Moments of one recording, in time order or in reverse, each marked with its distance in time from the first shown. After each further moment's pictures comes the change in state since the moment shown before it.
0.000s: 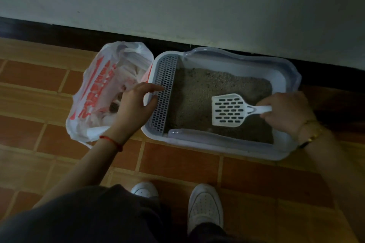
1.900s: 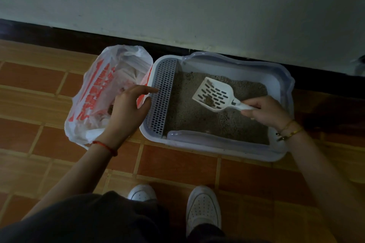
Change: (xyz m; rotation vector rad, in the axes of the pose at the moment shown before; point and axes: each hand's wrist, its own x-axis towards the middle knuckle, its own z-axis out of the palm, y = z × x) left_hand -0.008 0.001 -0.013 -0.066 0.037 -0.053; right_hand 0.028 -0.003 0.031 0.703 -0.085 0.042
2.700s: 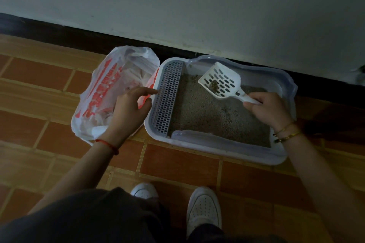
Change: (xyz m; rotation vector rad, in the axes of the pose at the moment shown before) left_hand -0.009 -0.011 -0.006 0.005 0.034 -0.063; right_hand -0.011 -0.029 -0.001 0.001 0.185 -0.080
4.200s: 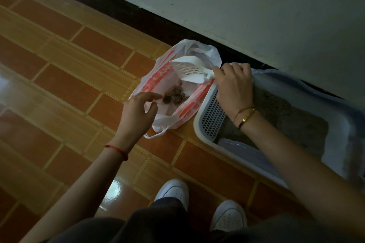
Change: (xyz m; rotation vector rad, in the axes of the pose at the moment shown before) left_hand -0.059 -0.076 -0.058 0.015 0.168 -0.319; right_hand 0.035 -0.183 0.144 -0.799 0.279 -0.766
